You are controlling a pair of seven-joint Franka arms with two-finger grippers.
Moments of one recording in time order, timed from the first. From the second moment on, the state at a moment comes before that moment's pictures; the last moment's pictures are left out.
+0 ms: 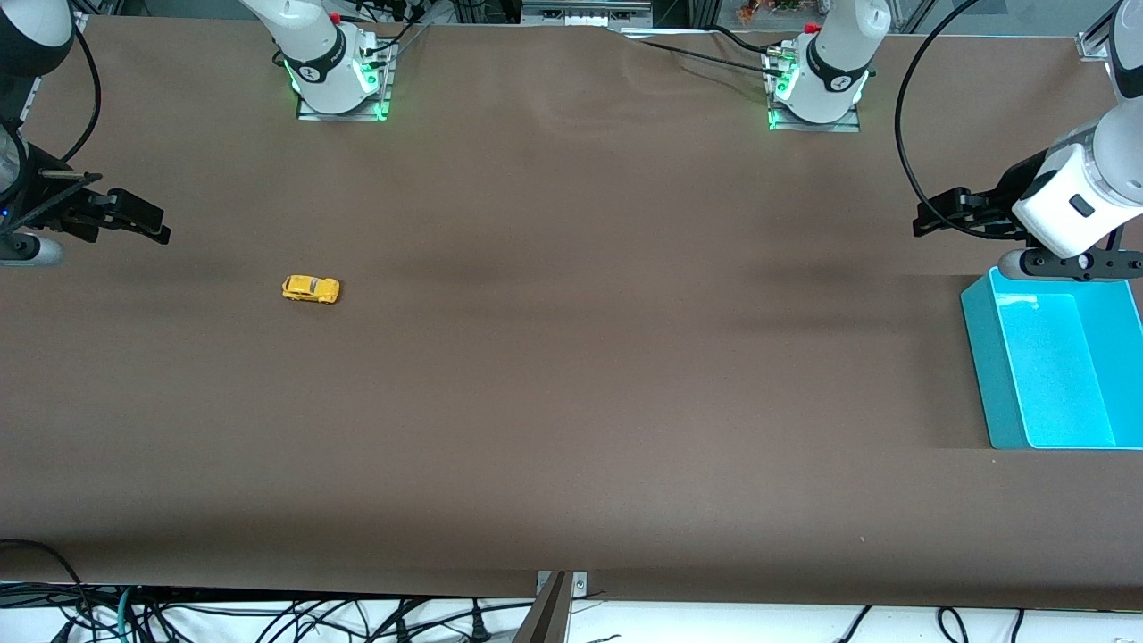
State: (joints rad) left arm -0.11 0.12 0.06 -1.50 -0.09 1.43 -0.07; right arm -0.01 0.02 -0.04 -1.71 0.01 1.68 -0.03
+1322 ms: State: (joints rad) left arm -0.11 0.12 0.06 -1.50 -0.09 1.43 -0.07; right arm -0.01 0.09 0.09 -1.90 0.01 1.74 -0.47
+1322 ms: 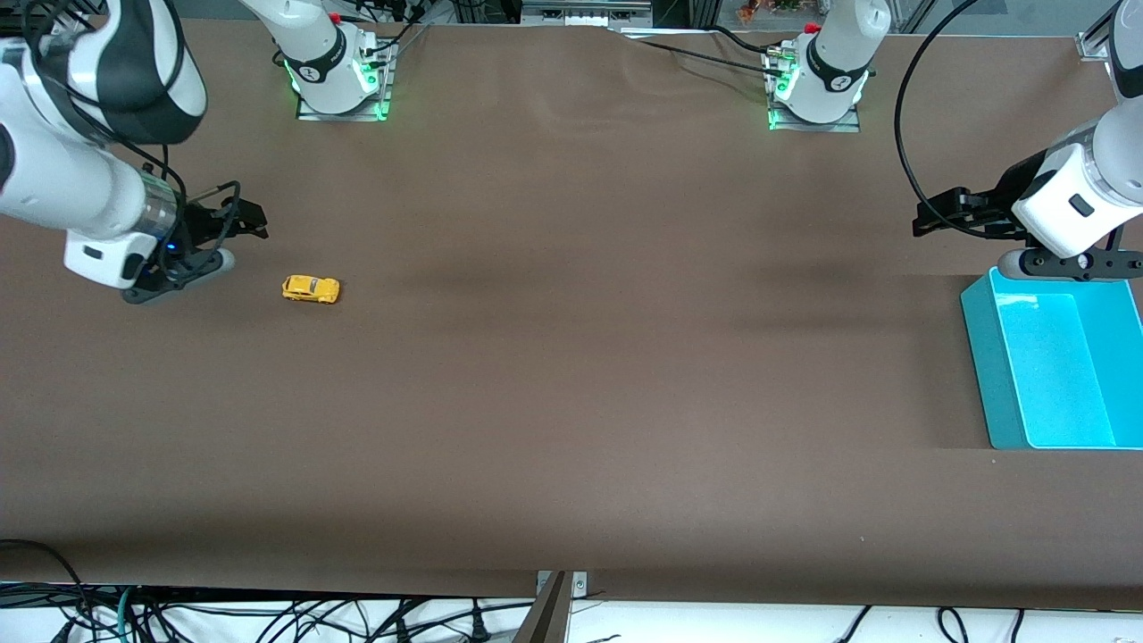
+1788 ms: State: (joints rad) left arm -0.11 0.12 0.06 -1.50 -0.09 1.43 -0.07; right arm -0.02 0.09 0.09 -2.15 -0.05 2.06 -1.05
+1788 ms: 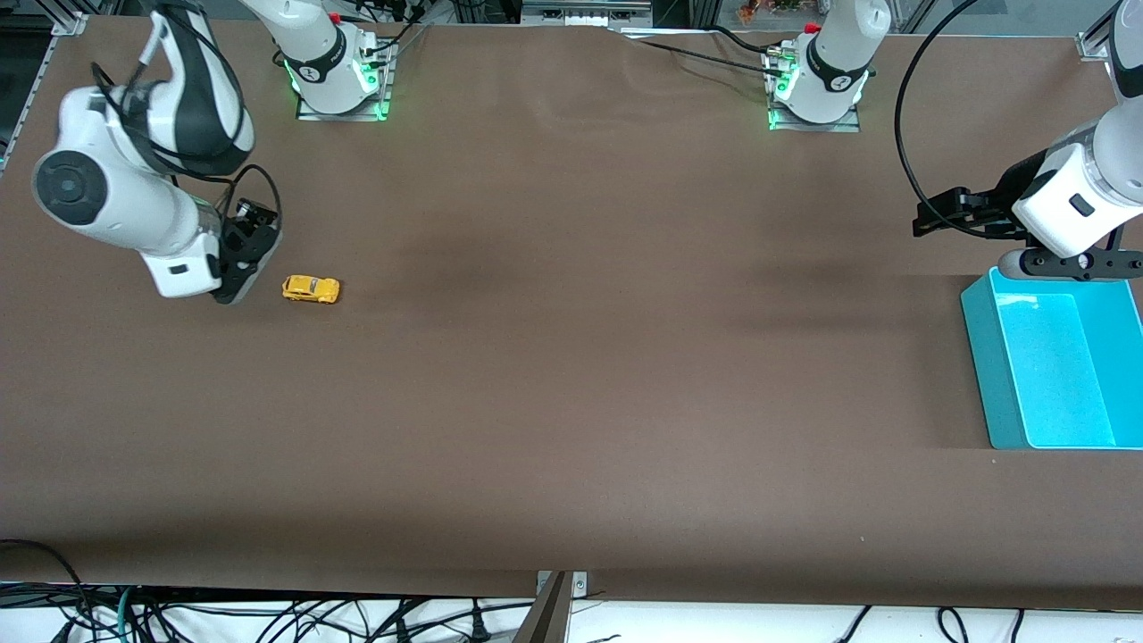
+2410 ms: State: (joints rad) left arm -0.11 0.12 0.06 -1.50 -0.09 1.43 -0.07; right arm -0.04 0.20 0.09 -2.41 -0.09 2.60 -1.28
